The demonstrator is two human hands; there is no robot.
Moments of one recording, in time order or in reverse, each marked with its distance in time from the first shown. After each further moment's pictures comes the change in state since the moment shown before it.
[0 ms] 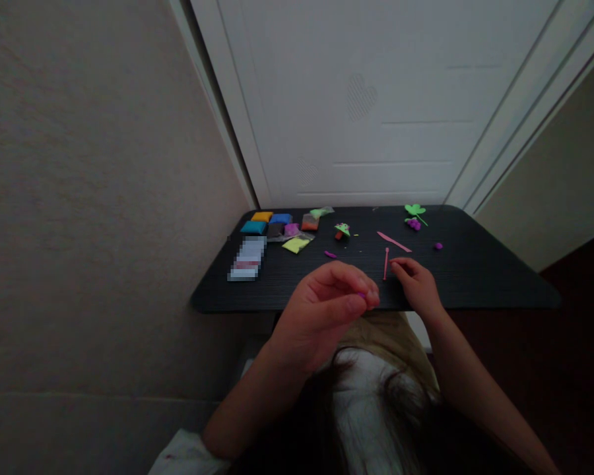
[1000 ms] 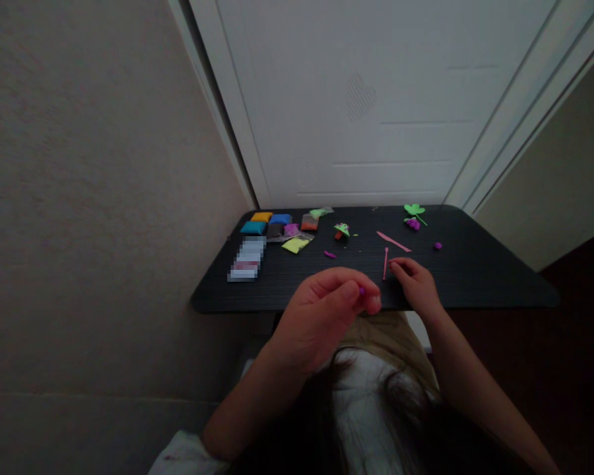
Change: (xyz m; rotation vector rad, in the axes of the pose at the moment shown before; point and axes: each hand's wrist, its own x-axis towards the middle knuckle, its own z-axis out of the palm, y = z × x) left_hand 0.000 -0.001 0.001 0.023 0.016 -0.032; right_hand 0.000 0.000 -0.001 -0.003 -0.027 0.005
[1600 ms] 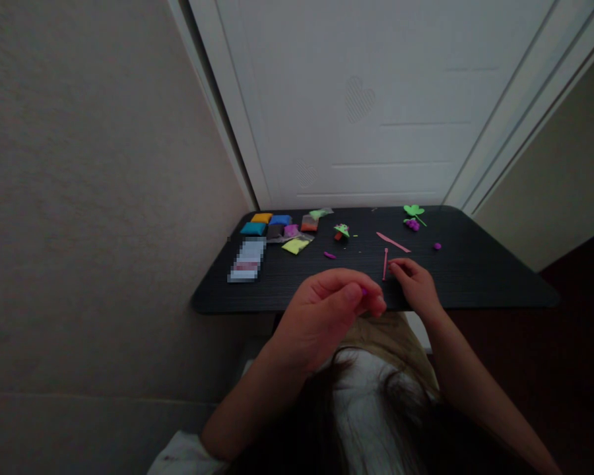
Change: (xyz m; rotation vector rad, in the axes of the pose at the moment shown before) left_hand 0.000 0.000 0.001 0.016 -0.023 -0.003; right_hand 0.000 -0.004 -0.001 -0.001 0.010 0.000
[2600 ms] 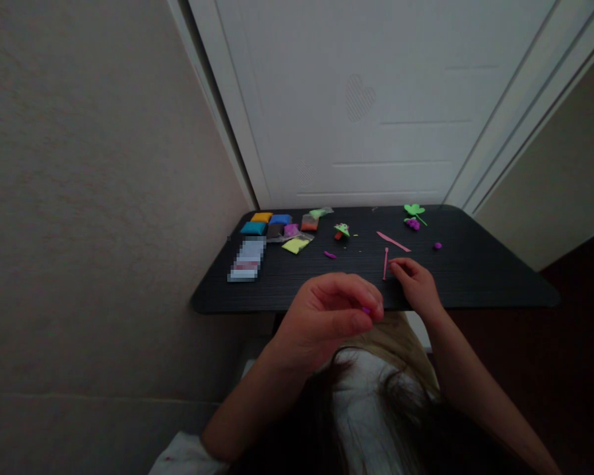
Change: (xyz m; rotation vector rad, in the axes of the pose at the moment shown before) left_hand -0.003 -0.003 -0.002 0.050 -0.034 0.043; right_hand 0.000 0.000 0.000 0.002 0.002 0.012
